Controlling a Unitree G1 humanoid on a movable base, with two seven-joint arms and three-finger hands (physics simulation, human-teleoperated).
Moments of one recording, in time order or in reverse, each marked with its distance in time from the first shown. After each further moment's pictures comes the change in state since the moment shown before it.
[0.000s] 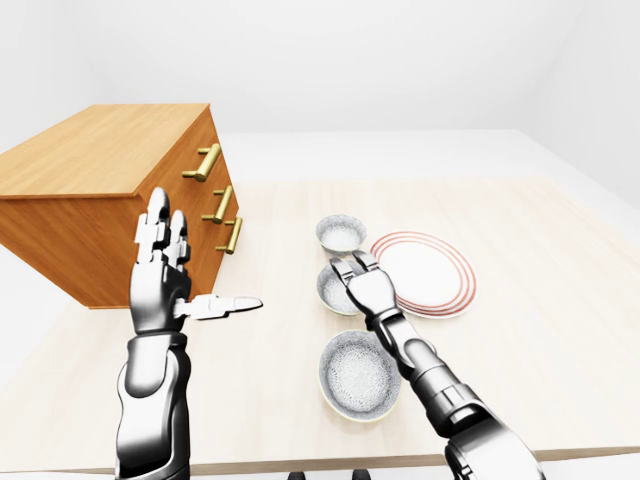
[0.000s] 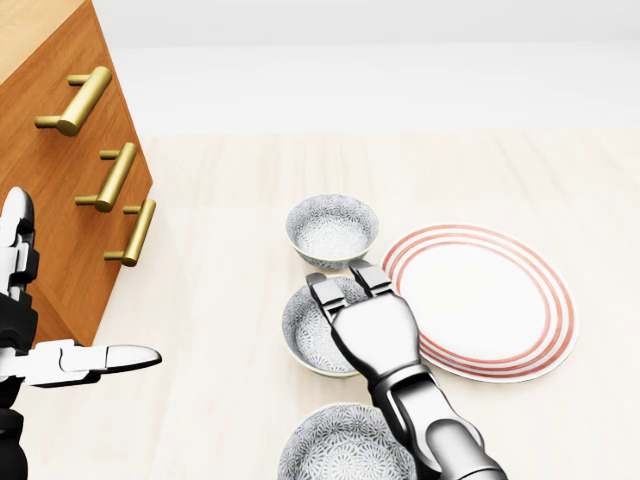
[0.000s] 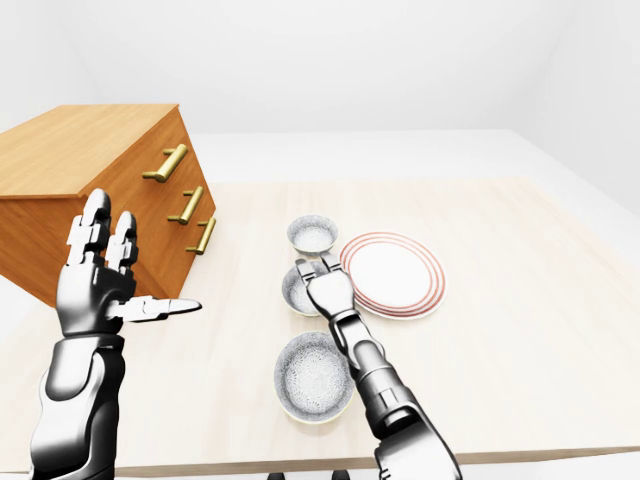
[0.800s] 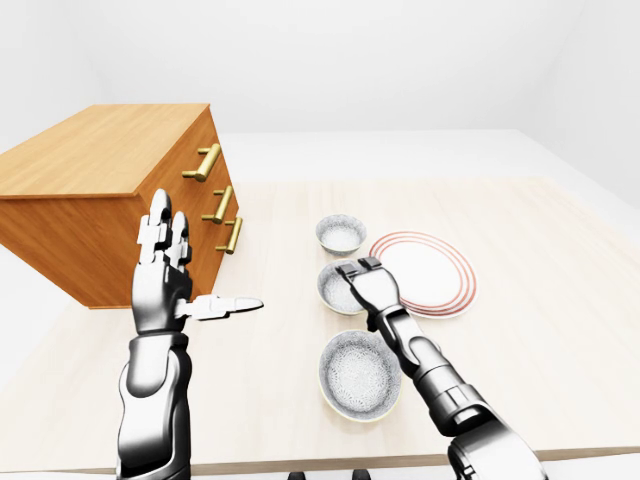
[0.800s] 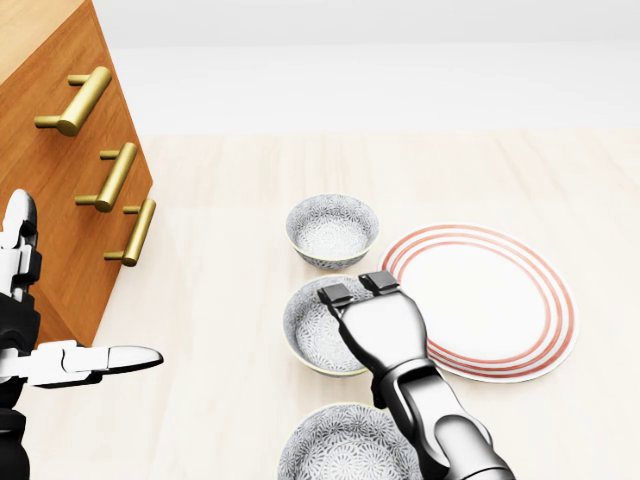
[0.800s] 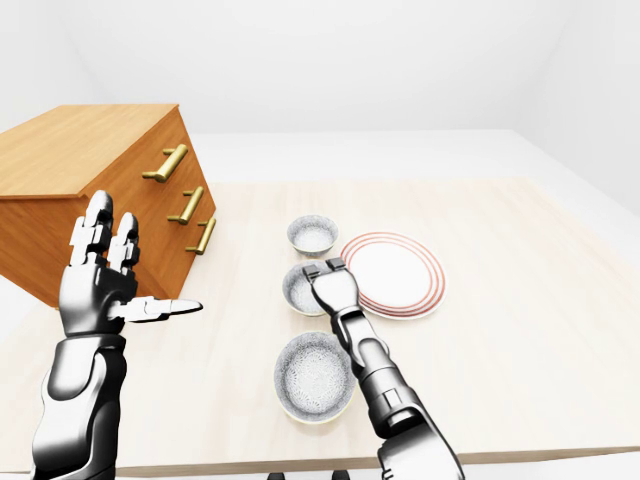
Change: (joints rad) left arm 0.001 -0.001 -0.003 0.008 0.002 0.000 0.001; right arm 0.009 -0.012 -0.022 -0.050 0.075 0.000 0.138
